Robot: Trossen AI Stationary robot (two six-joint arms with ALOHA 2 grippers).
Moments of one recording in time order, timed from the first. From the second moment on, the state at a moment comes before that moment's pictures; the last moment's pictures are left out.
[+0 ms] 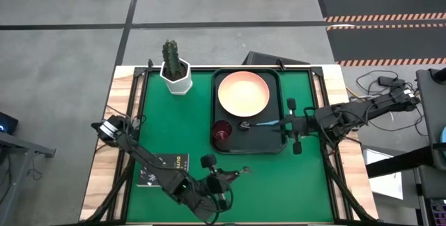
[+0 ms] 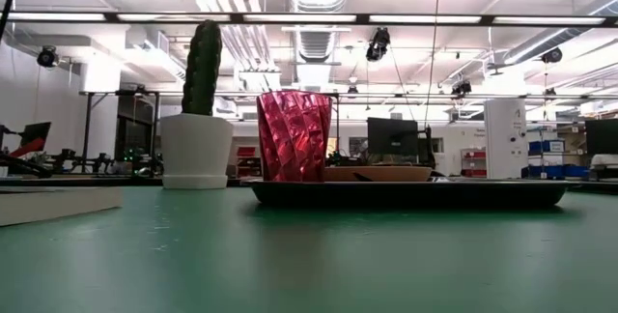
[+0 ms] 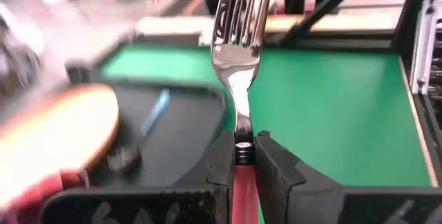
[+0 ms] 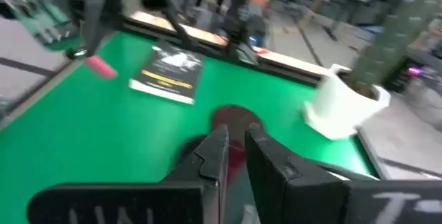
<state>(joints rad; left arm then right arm) -0.65 1.92 1.56 -0.28 -0.97 -0.41 0.30 0.83 0.72 -0.20 0.24 -0.20</state>
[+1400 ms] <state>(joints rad) -0.50 1.87 1.53 0.54 -1.05 0.43 0.45 1.31 0.56 0.98 0.40 -0.27</state>
